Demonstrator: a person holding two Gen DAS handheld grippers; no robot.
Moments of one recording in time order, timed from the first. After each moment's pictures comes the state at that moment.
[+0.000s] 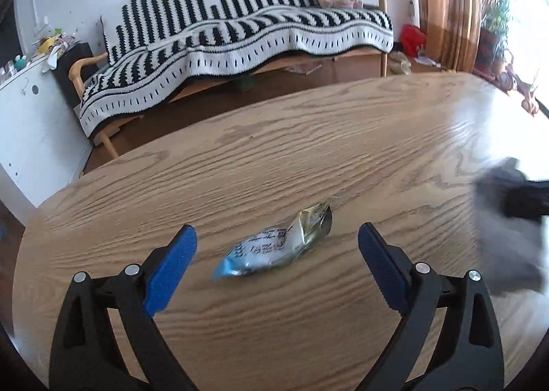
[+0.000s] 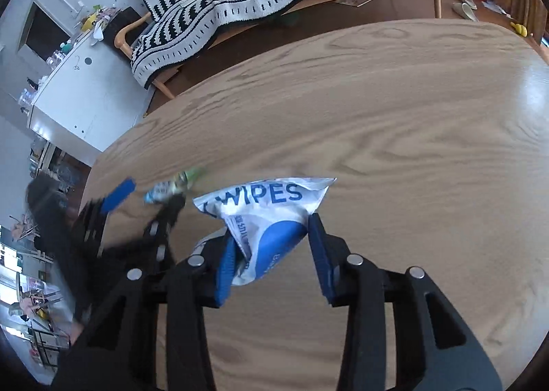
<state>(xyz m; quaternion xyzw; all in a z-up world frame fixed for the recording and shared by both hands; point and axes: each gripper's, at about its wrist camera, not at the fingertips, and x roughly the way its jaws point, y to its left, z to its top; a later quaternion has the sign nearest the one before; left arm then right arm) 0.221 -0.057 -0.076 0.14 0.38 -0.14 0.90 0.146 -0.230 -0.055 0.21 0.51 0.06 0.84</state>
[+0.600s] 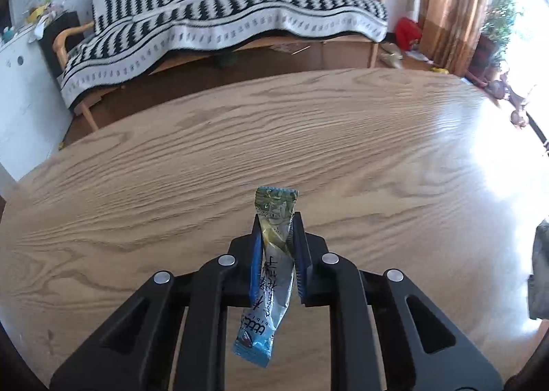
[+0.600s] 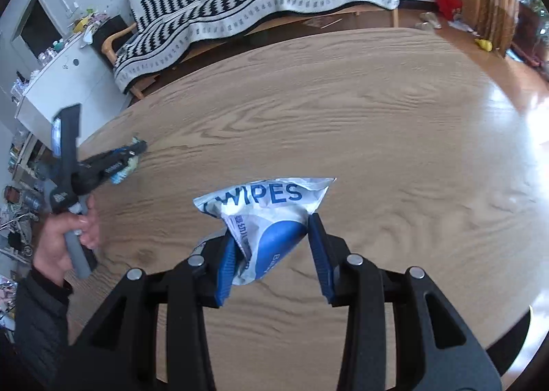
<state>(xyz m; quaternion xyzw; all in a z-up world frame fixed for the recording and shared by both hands) 0.207 -0.092 -0.061 0.09 0.43 -0.17 0.88 0.015 -0.323 -0.035 0.16 0.47 -0.01 0.87</state>
